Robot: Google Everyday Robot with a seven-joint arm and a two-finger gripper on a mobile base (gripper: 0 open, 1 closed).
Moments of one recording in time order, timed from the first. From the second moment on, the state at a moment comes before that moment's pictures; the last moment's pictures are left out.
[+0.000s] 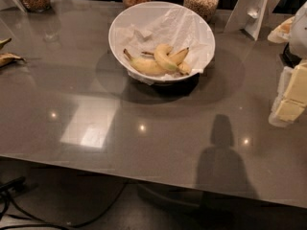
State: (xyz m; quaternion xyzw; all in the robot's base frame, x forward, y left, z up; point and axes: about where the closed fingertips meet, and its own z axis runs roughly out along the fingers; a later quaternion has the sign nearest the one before) arm 0.438 -0.217 0.976 -0.60 0.78 -0.03 0.16
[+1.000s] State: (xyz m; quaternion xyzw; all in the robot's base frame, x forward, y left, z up) arm 0.459 -0.184 0.980 -0.59 0.78 0.02 0.22
